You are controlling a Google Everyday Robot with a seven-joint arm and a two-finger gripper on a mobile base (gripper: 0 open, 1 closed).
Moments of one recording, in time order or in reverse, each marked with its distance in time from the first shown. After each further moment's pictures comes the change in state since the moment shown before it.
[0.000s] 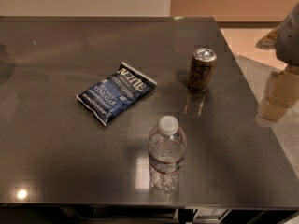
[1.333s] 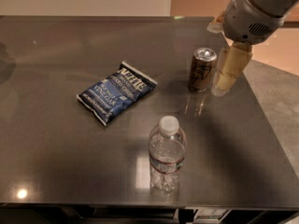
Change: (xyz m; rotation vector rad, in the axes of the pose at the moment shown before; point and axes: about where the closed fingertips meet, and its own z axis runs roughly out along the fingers) arm -0.080 -0.057 0.035 -0.024 -0.136 -0.162
